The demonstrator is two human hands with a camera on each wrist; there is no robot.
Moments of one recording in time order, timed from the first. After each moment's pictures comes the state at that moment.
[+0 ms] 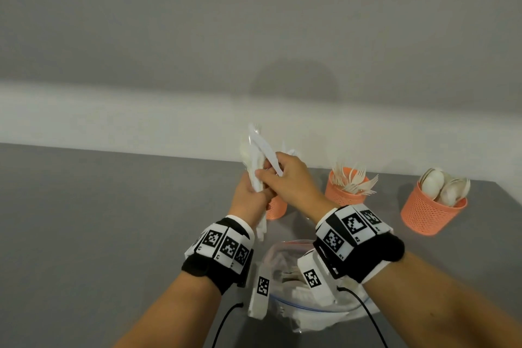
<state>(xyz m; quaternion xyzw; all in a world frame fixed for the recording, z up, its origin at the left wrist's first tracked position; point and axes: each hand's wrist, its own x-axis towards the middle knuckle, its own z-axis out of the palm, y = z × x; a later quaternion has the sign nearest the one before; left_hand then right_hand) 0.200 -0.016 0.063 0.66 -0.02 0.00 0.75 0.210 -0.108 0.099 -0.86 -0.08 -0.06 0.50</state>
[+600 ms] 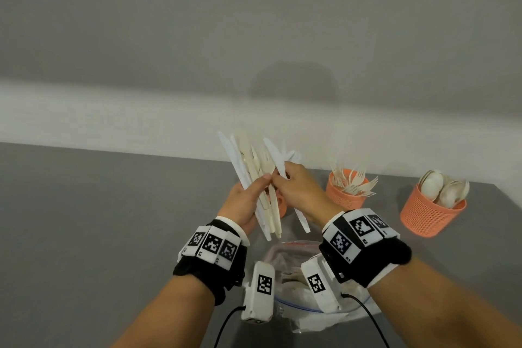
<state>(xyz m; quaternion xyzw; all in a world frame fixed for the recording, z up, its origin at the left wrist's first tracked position) 0.195 -0.005 0.066 0.54 0.02 -0.09 0.84 0.210 -0.118 0.090 -0.86 -0.03 0.01 0.51</state>
